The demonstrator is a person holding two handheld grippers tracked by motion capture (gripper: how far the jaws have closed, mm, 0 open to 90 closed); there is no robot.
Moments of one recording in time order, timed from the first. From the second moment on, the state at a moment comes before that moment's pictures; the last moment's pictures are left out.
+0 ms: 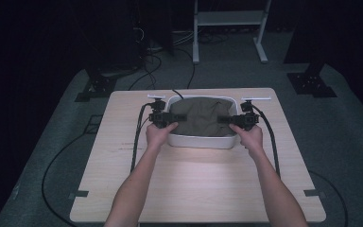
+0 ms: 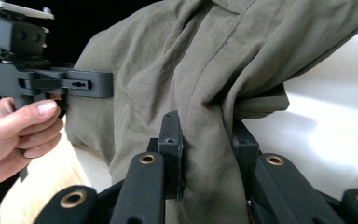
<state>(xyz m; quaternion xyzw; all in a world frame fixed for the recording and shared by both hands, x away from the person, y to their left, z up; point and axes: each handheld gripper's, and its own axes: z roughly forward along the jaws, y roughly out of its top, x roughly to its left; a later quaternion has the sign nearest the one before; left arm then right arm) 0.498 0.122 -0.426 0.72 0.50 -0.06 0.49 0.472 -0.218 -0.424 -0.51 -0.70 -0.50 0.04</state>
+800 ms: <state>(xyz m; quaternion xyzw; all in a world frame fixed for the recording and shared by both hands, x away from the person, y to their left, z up) 0.496 0.130 -0.420 0.69 0.51 -0.05 0.51 0.472 -0.217 -0.423 -0.52 -0.73 -0.44 -0.01</state>
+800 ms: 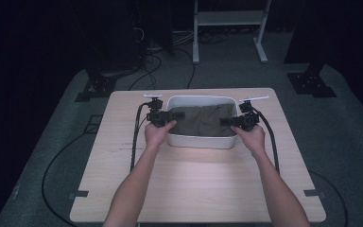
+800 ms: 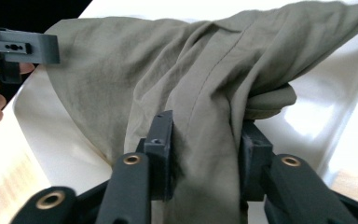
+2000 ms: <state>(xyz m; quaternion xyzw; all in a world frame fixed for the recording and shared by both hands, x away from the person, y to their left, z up) 0.482 0.177 -0.389 0.65 0.51 -0.04 0.56 0.472 -0.202 -0.394 -0.49 -0.73 -0.47 -0.02</state>
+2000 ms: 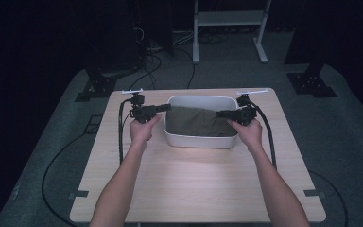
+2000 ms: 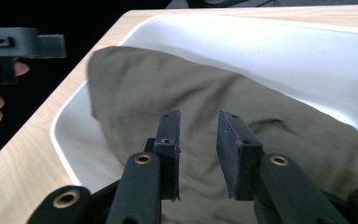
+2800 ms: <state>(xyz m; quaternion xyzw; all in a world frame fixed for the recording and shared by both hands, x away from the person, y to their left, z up) 0.462 0.168 -0.378 0.67 0.47 -0.05 0.57 0.461 -0.177 -0.392 -0.46 -0.74 -0.49 0.01</state>
